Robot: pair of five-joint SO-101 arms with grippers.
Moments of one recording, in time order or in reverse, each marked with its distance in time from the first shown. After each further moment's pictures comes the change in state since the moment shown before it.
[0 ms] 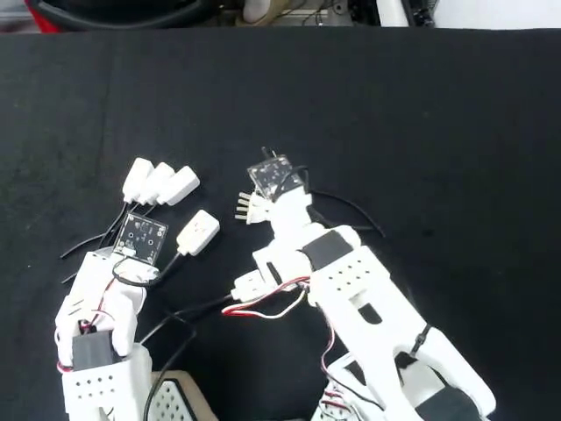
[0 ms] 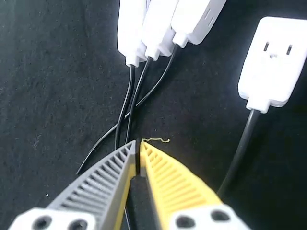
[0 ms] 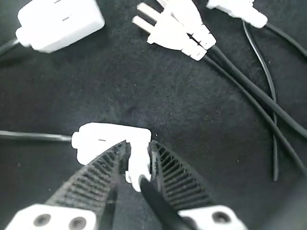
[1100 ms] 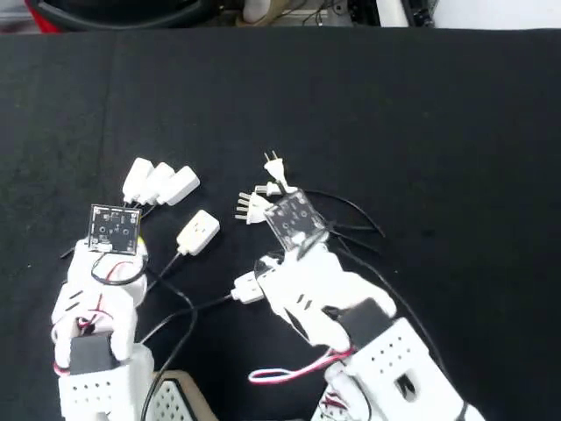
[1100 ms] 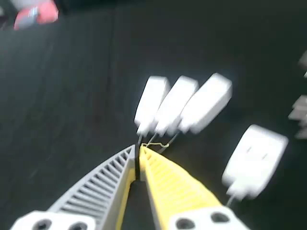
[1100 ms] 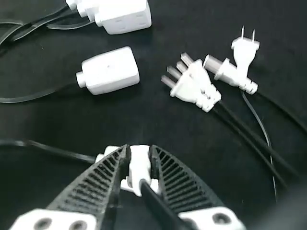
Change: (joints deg) left arm 3.4 0.0 -6.0 -6.5 17.5; right arm -3.9 -36.9 19.5 -4.3 5.0
